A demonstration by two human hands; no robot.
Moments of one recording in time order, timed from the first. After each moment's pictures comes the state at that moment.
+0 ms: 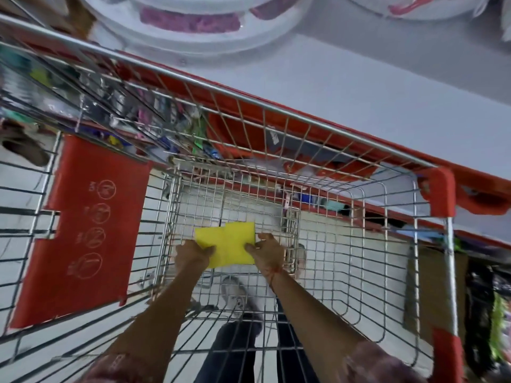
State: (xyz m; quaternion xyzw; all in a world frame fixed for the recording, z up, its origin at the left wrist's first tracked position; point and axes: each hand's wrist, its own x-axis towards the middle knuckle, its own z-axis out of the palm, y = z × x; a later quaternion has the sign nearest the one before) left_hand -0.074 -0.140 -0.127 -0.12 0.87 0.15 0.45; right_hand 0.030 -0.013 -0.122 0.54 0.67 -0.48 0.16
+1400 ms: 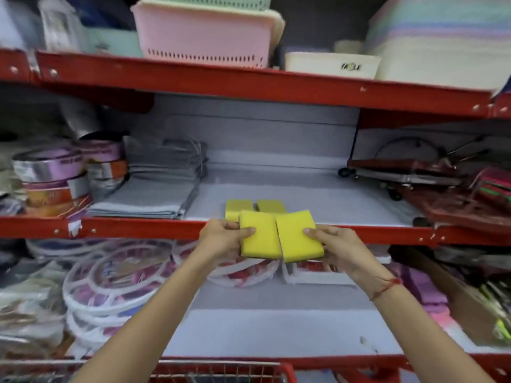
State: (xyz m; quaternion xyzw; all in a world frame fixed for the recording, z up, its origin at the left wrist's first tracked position) left_hand -0.076 0.129 0.408 0.29 0.69 0.59 0.31; right_hand 0.125 0.256 0.407 0.36 0.63 -0.61 -0.31
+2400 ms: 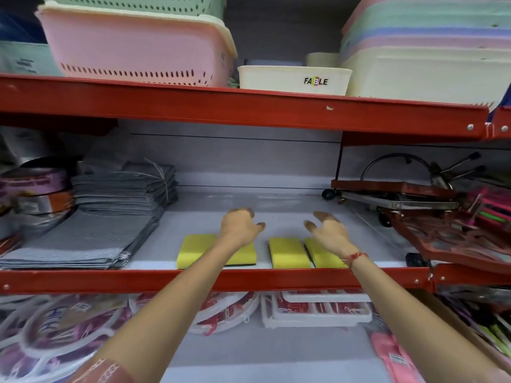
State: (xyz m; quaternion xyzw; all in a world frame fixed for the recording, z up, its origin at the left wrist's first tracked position) left_hand -0.063 0.319 0.460 0.48 0.84 0.25 0.00; right_hand 0.102 0.443 0.438 0.46 0.83 -0.20 -0.25
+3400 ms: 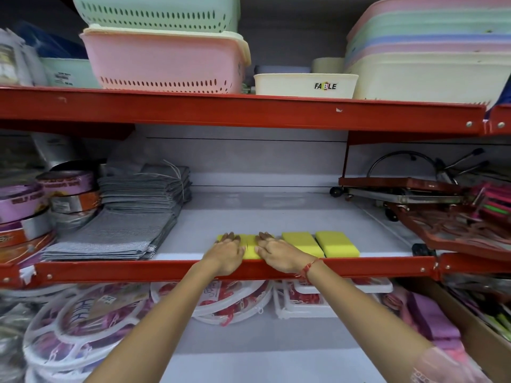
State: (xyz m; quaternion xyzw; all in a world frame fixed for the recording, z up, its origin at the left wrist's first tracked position) left_hand -0.103 0.252 0.403 0.54 0.83 0.12 0.07; right_hand 0.025 0.350 0.407 0.25 0.96 -0.12 -0.03
